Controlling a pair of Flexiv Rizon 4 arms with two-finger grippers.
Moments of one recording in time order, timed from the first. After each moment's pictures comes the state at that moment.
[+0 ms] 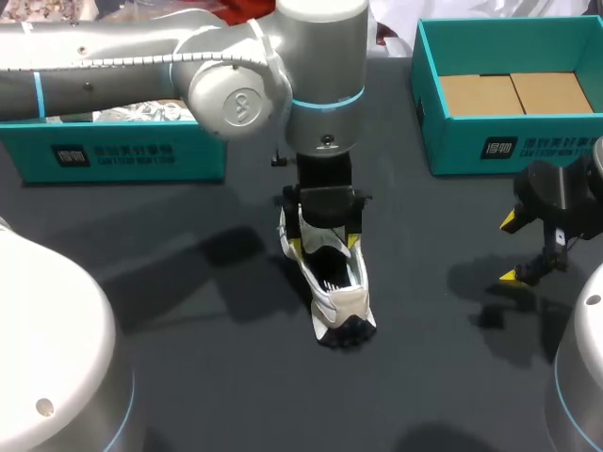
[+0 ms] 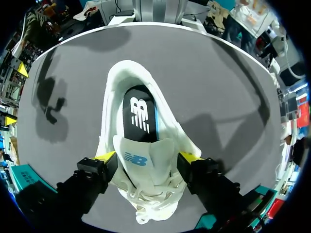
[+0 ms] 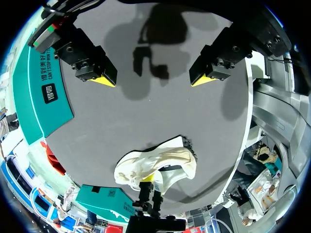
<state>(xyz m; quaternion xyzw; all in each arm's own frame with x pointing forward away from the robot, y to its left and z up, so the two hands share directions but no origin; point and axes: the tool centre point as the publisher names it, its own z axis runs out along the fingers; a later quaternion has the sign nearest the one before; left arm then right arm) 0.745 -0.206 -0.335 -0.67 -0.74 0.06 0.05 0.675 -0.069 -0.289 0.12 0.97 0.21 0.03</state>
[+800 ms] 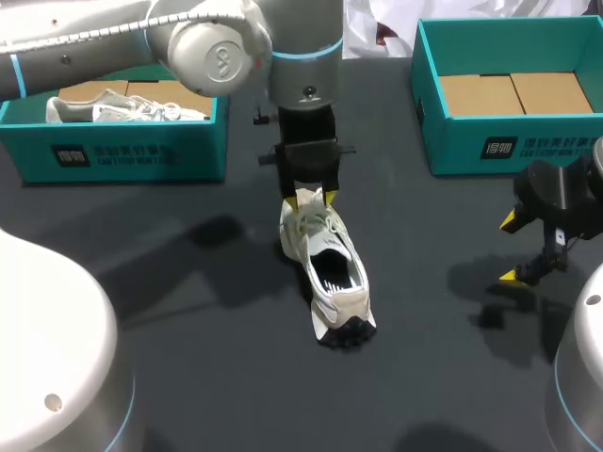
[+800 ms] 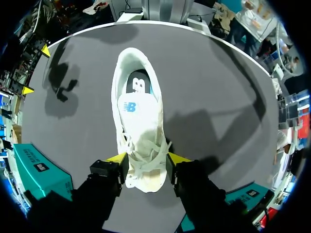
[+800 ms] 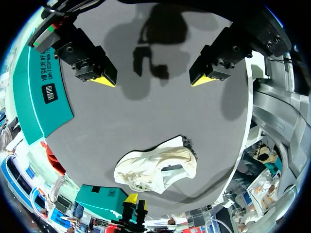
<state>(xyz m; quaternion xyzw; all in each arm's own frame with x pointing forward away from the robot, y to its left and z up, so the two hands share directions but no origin) 0.795 -0.185 -0.293 -0.65 -0.76 0.06 0.03 0.675 -0.069 -0.289 0.12 0.97 0.21 0.03</state>
